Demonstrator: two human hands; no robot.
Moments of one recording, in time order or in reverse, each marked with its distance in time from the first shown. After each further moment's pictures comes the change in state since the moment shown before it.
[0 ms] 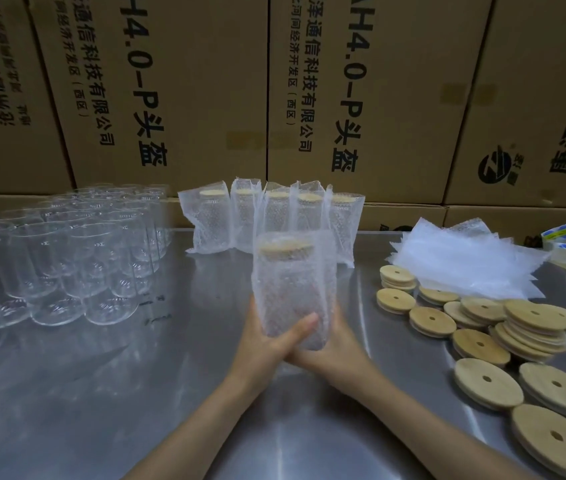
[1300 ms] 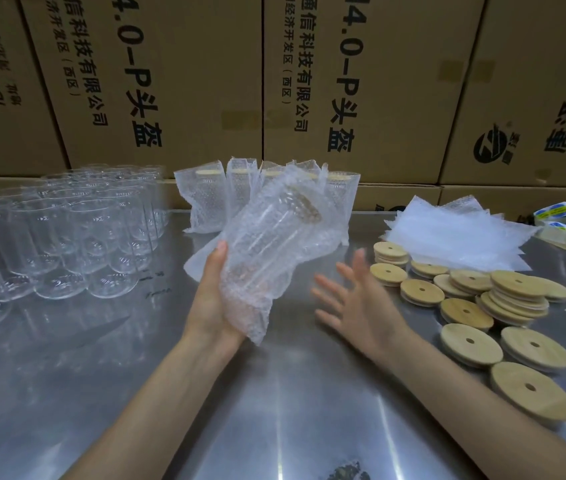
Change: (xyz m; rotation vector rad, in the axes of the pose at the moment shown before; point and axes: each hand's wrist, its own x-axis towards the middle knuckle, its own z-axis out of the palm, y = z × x) left_hand 0.000 0.027 -0.029 -0.785 0.053 -0.293; right_hand -0.009 -0.029 -0.031 0.584 0.076 0.460
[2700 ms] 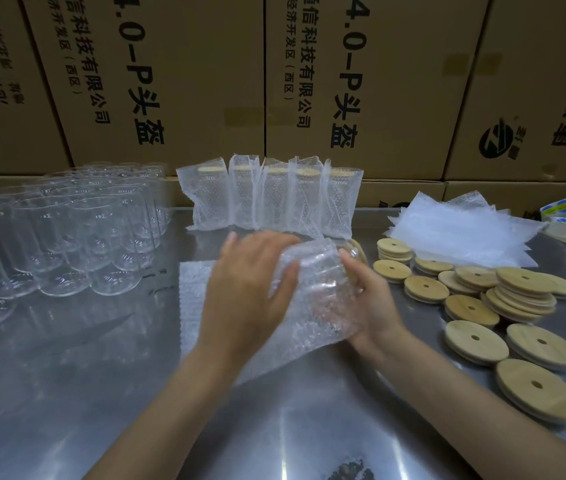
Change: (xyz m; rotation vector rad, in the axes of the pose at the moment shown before) left_hand -0.019 -0.001 0.023 1.743 -0.081 1.097; right_hand 0.004 0.006 0.008 0.188 -0.008 -0.116
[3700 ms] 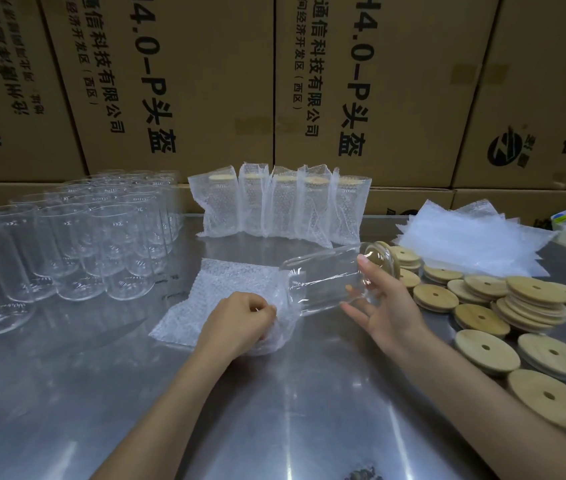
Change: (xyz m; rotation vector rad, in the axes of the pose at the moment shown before) left_hand -0.018 -0.046 0.017 -0.173 -0.591 -0.797; right_hand 0.009 -0.011 -0.016 -0.050 0.244 0.025
